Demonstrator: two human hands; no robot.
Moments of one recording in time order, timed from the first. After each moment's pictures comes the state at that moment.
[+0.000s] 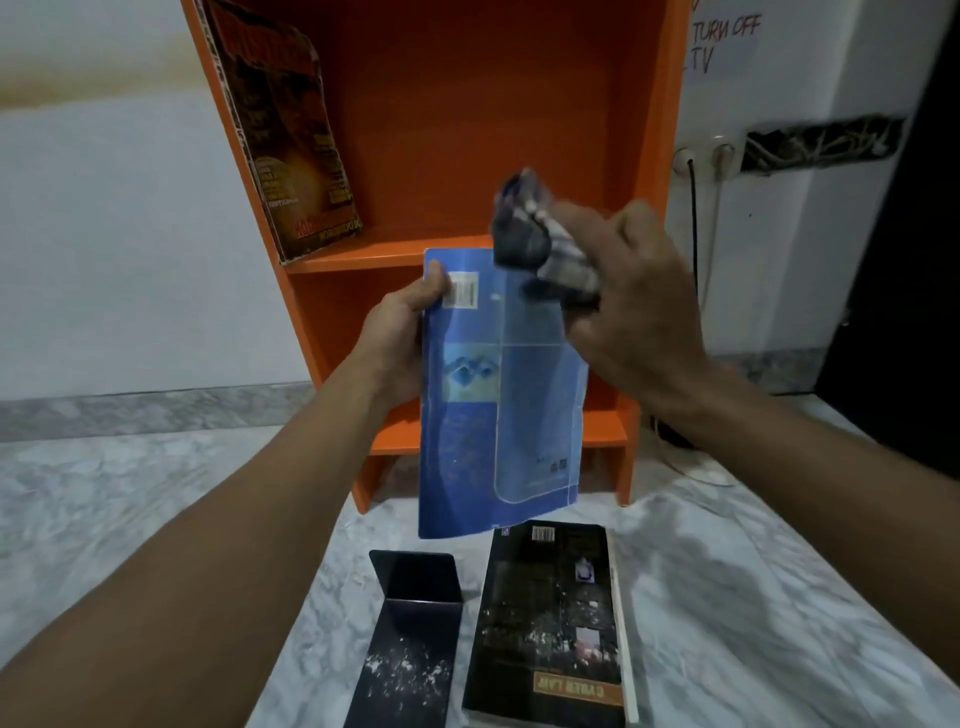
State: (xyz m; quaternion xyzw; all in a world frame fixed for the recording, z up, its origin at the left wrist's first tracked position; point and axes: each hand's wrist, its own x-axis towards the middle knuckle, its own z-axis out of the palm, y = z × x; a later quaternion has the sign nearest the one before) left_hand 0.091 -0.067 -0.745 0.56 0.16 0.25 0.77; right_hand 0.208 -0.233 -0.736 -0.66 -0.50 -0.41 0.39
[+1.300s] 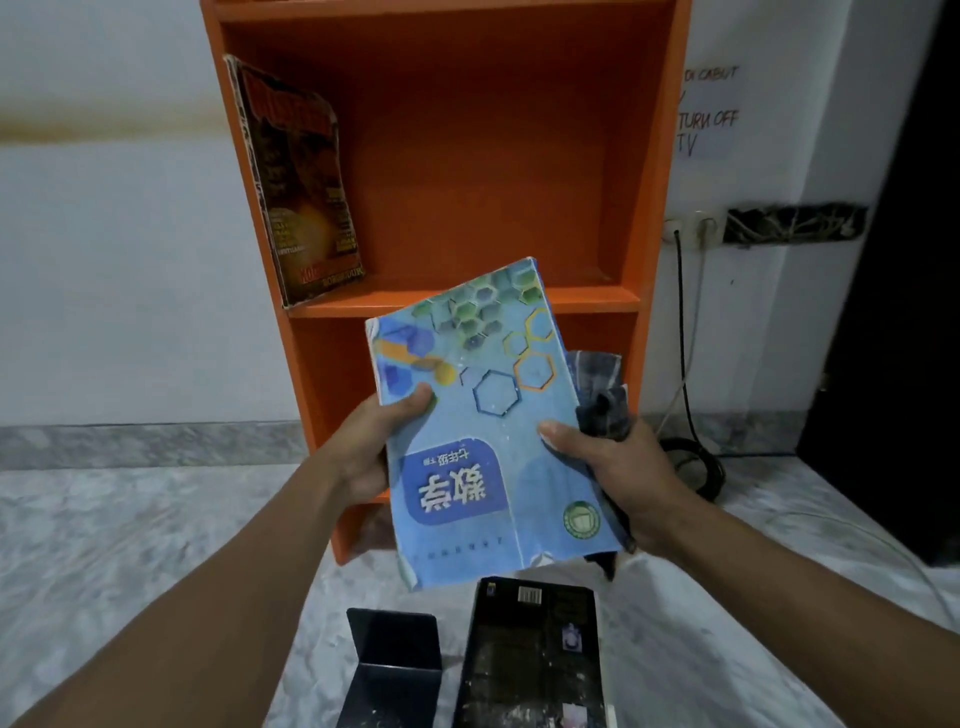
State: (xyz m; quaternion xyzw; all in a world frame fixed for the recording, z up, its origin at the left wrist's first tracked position) left_hand 0.067 -0.037 -0.791 0.59 0.19 0.24 0.75; right_hand 0.203 -0.243 -0.798 -0.55 -0.31 0.26 0.73
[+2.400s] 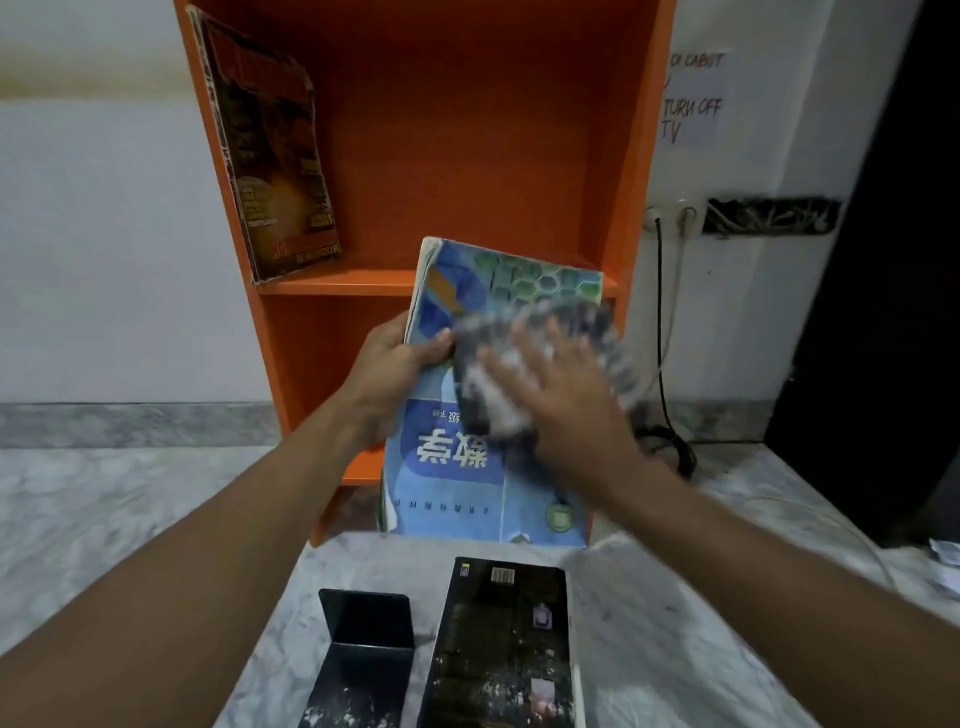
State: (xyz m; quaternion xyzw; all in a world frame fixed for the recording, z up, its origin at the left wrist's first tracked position) left_hand 0.107 -0.065 -0.760 0.66 0.12 0.36 0.65; right_hand 0.216 -0.225 -0.791 -0.70 -0.58 -0.36 0.20
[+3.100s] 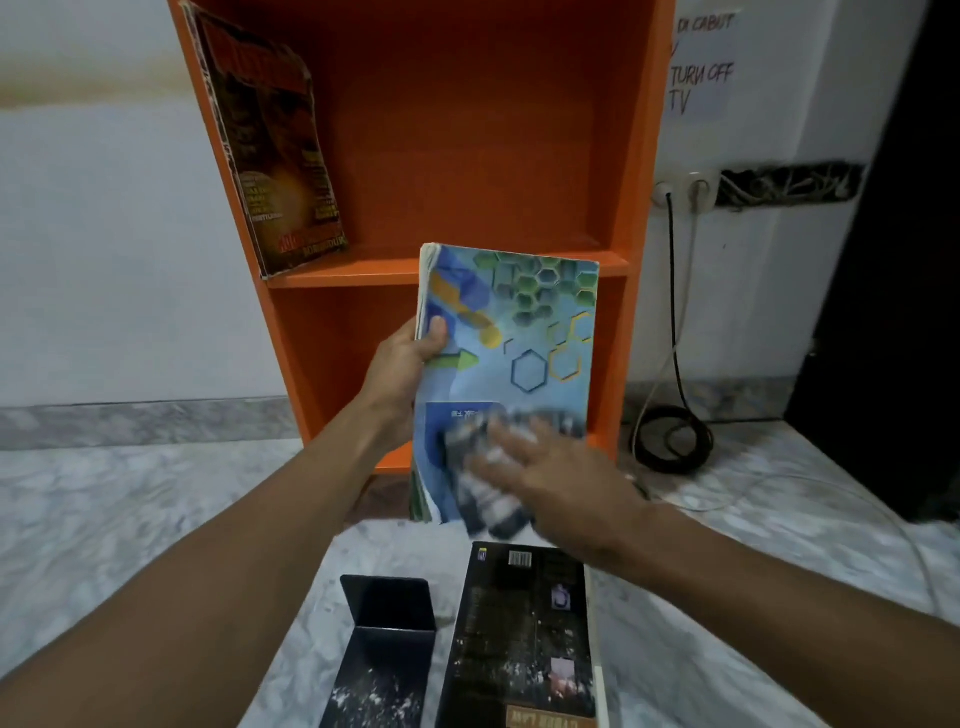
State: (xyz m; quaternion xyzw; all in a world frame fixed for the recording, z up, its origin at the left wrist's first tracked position) left_hand 0.110 -0.072 -0.768 0.58 0.13 0.33 0.74; right_hand 0.170 -0.249 -0.817 -0.74 -0.65 -0.14 0.08
